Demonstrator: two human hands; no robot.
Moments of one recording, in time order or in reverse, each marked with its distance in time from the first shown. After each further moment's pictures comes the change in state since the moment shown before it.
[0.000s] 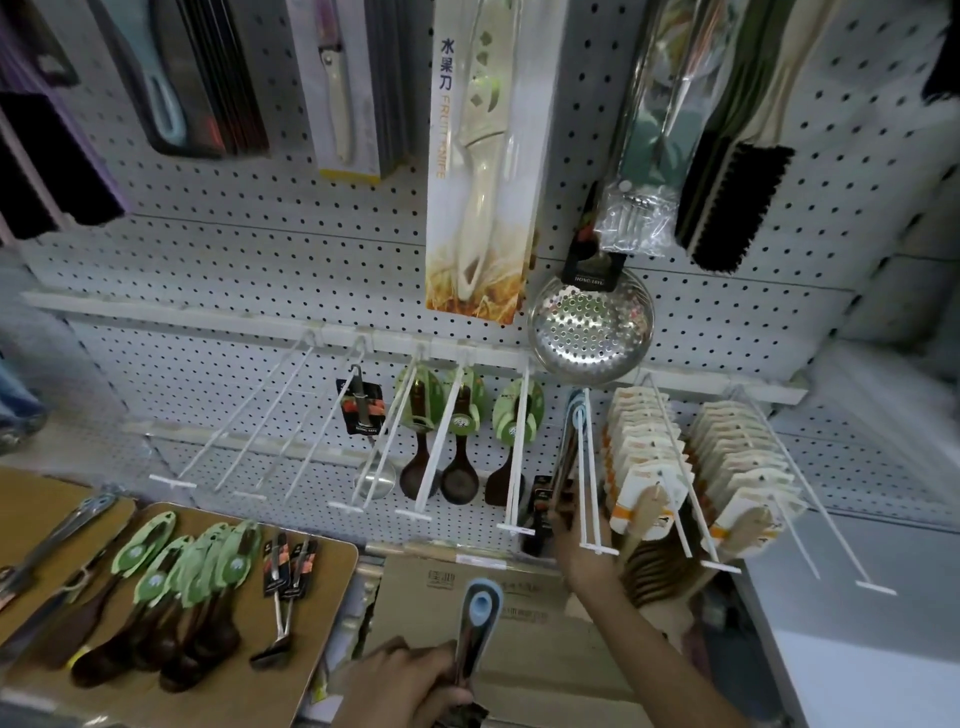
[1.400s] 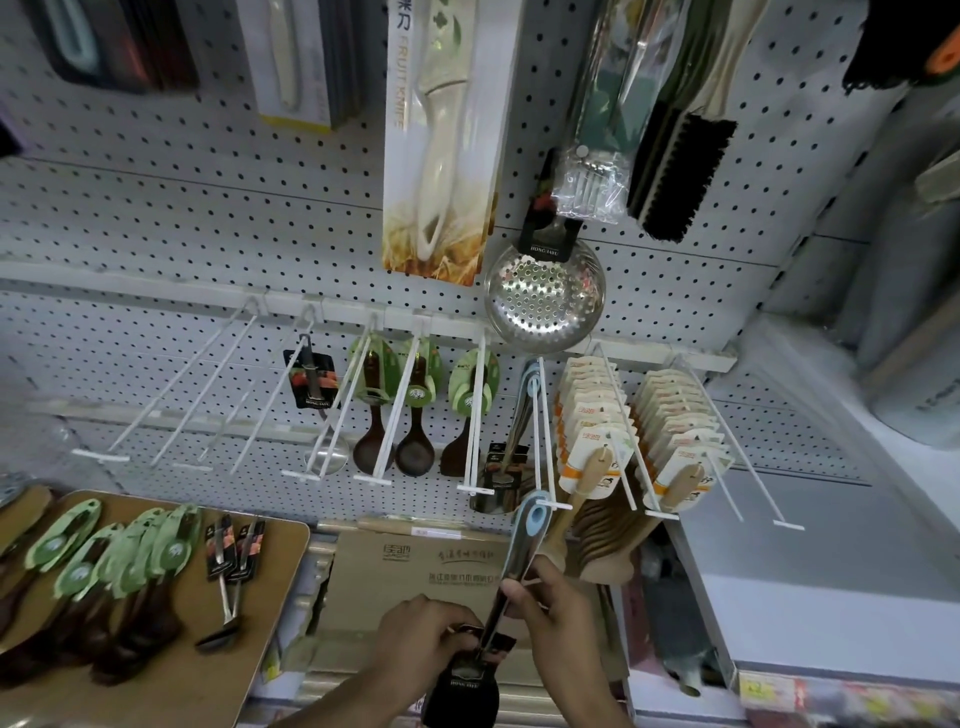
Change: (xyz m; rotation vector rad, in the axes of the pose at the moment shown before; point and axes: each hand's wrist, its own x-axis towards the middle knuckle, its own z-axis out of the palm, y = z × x) left_hand 0.040 0.031 0.045 -0.112 -0.033 0.048; right_hand -0.142 -0.005 -0.032 0.295 -0.078 -0.126
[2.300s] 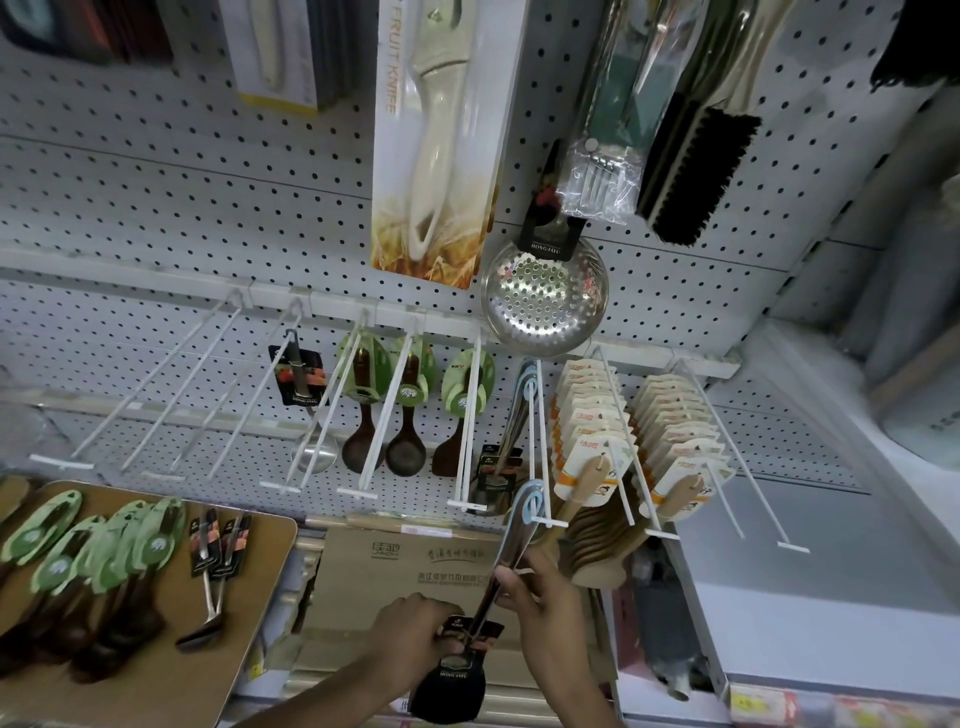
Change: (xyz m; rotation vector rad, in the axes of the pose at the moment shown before) left_hand 0.036 -0.024 0.026 0.127 -0.094 -0.021; right_hand 0.024 0.003 0.002 -0.003 0.040 -0.015
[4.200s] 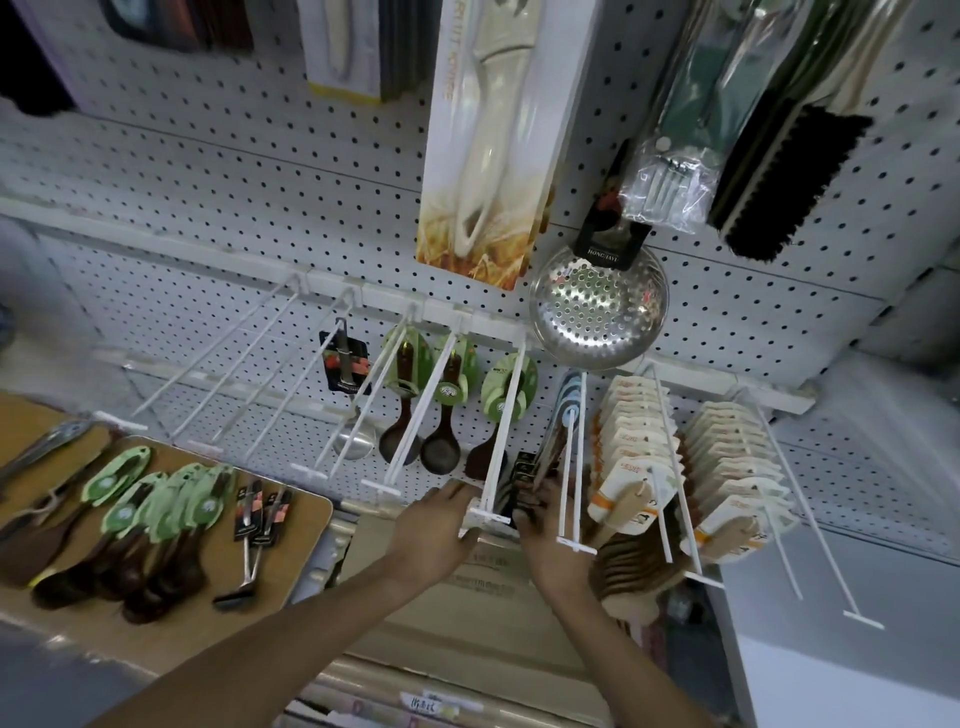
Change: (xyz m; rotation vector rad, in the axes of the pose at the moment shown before) left_hand 0.010 0.077 -0.150 -0.024 -0.020 -0.262; right_hand 0.094 0.021 0.013 -0.364 -0.057 0.178
